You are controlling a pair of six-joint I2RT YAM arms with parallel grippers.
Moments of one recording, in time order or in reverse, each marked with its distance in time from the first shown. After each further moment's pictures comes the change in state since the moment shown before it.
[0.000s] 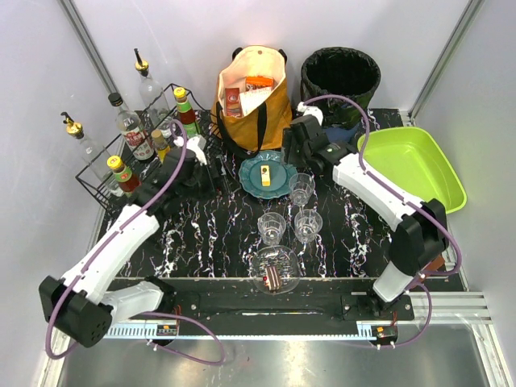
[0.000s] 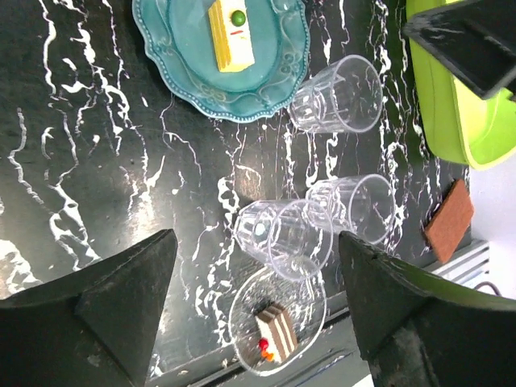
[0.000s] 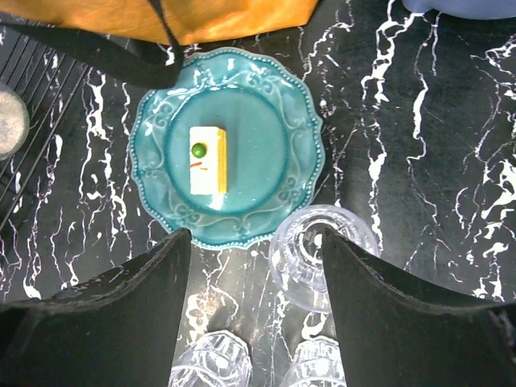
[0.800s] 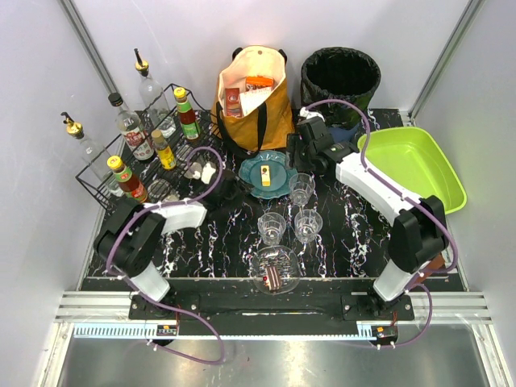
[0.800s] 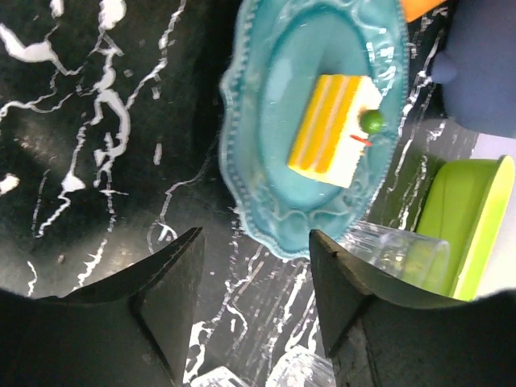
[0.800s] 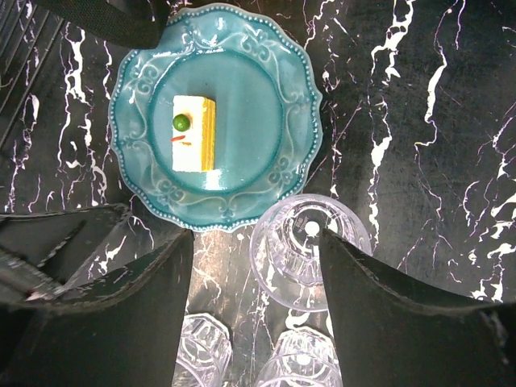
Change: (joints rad) left arm -0.091 0.520 -0.300 0.779 -0.286 -0.659; right arm -0.080 0.024 -0.045 0.002 -0.140 -0.057
